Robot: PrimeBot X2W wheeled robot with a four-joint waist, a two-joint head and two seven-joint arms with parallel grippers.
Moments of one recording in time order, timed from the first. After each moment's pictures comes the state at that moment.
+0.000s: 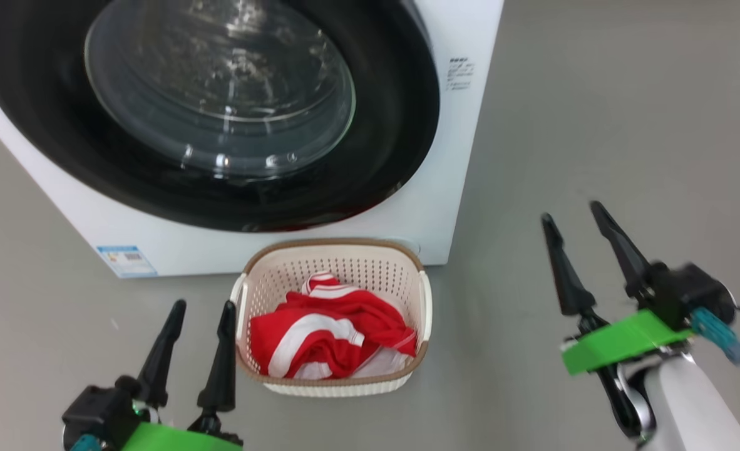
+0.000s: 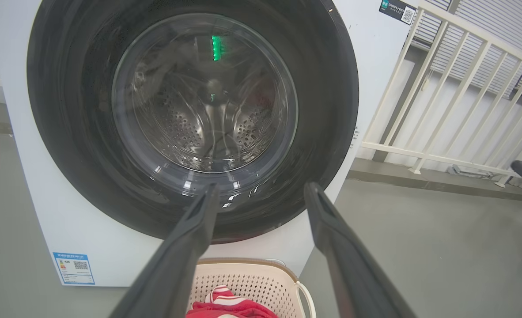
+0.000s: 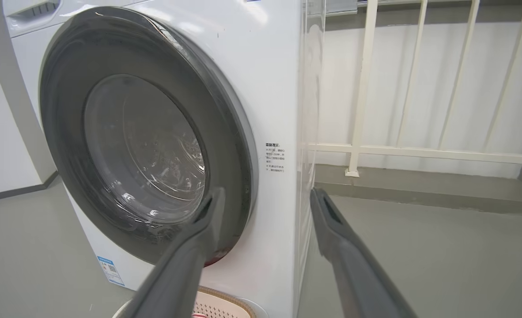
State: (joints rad) left arm -0.09 0.04 -0.06 0.14 -0.34 -0.13 -0.25; right arm -0.26 -0.06 0.06 0.27 0.24 0.13 -0.26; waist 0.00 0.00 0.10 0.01
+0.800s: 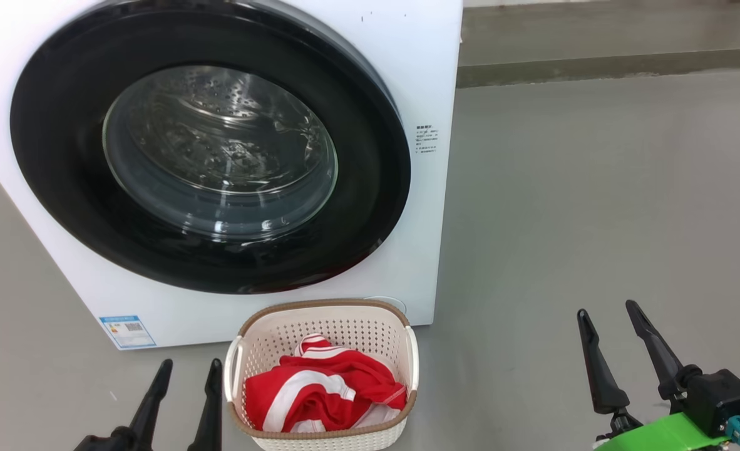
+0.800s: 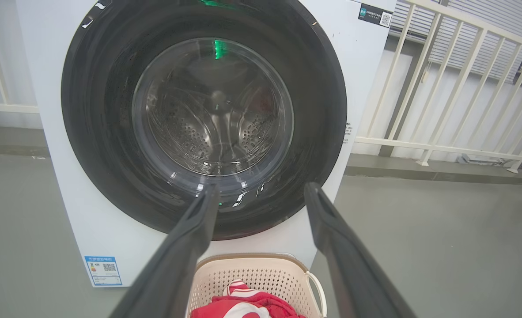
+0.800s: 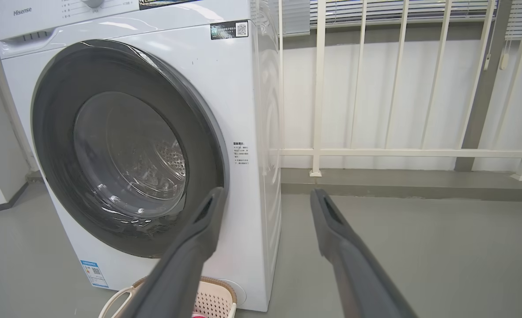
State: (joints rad) left arm 0.04 0.05 -0.01 0.16 -0.28 -0.13 -0.25; right arm 0.07 -0.04 -0.03 0.09 0.22 0.13 -0.26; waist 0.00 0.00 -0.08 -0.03
